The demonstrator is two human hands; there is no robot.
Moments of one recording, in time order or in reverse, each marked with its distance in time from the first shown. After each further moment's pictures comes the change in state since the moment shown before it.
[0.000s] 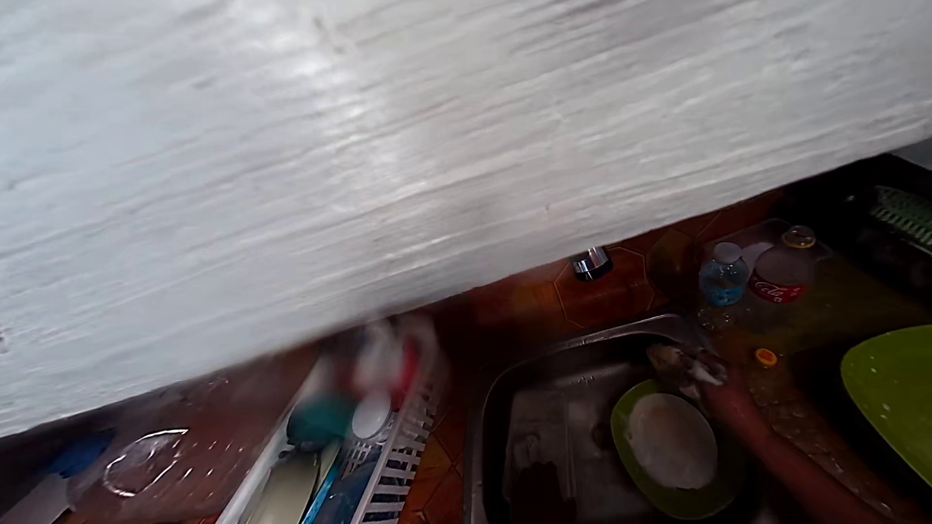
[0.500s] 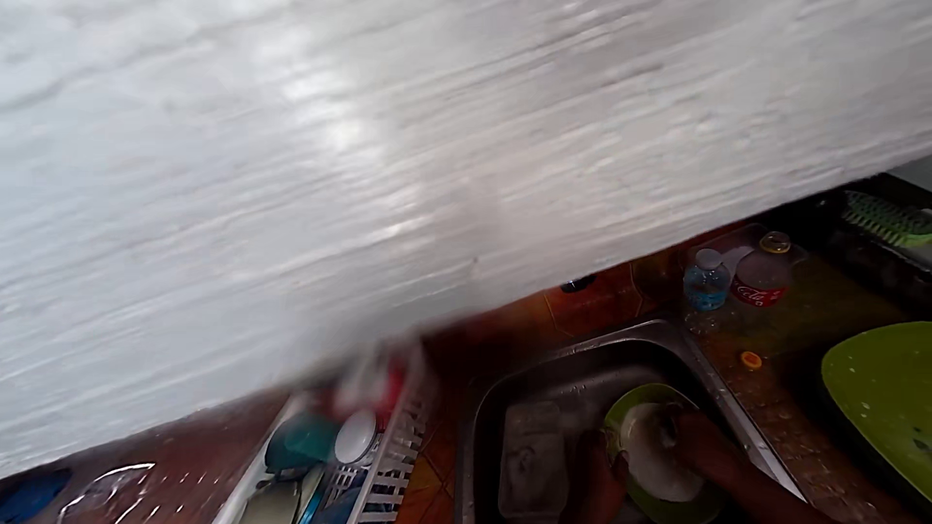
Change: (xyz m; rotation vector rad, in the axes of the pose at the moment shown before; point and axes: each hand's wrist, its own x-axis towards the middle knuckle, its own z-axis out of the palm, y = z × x) left_hand 0.043 0.081 0.016 -0.435 0.159 0.382; right_hand -0.020 0.030 0.012 -0.874 -0.628 0.350
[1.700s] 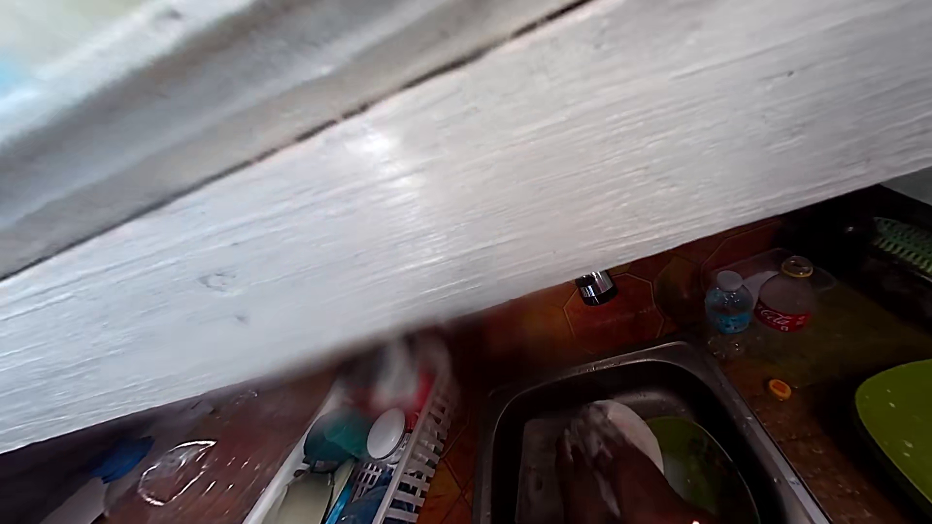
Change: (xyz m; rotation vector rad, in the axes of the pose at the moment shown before) left_hand -0.033 0.015 -0.021 -0.690 0.680 -0.098; right_hand -0.051 -0.109 0.024 -0.010 0.101 -0.645
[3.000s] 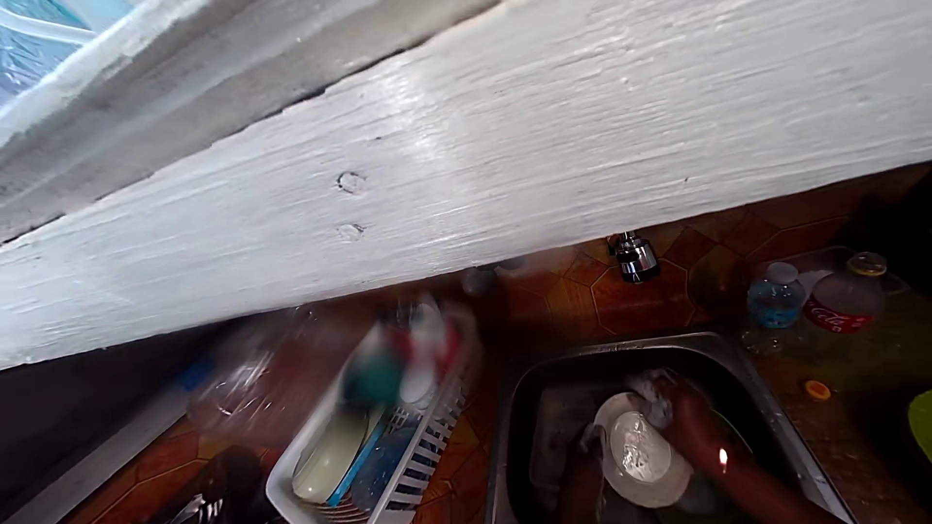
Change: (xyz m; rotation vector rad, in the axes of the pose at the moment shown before) left_hand -0.005 -0.013 -0.034 -0.241 -0.264 -0.260; right_hand 0.020 0.045 -0.029 0.155 0.482 0.005
